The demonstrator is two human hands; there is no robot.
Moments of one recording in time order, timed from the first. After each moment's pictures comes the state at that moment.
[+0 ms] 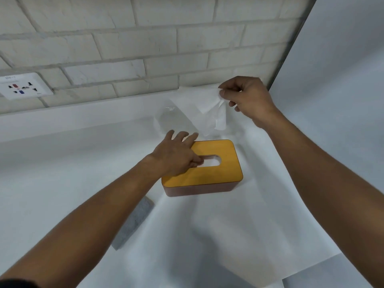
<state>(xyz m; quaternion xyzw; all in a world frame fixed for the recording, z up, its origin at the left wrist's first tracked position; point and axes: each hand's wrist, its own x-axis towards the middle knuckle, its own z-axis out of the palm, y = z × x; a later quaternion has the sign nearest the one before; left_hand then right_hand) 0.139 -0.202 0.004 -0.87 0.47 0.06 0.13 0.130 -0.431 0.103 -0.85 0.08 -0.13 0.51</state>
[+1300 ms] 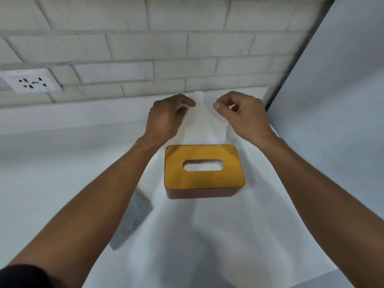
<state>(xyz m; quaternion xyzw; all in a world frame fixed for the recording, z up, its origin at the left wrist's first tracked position) 0.179 -0.194 0.053 -0.87 0.24 -0.14 -0.40 0.110 -0.402 0.095 -0.92 -0.01 -0.17 0.36</state>
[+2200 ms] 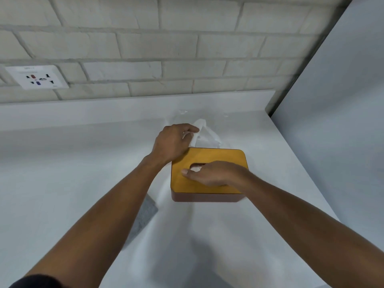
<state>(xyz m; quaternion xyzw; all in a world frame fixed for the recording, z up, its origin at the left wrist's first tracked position) 0.166 -0.184 0.006 -0.91 0.21 0.01 -0.37 0.084 -0.323 0.026 -0.92 -0.01 0.37 0.13</state>
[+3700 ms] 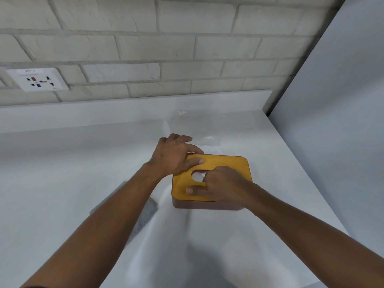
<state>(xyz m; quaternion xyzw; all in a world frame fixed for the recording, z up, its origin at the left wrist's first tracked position) 0.151 -0.177 -0.012 -0.94 0.32 0.08 -0.10 0.045 -0.344 0.005 -0.97 -0.18 0.16 0.08</state>
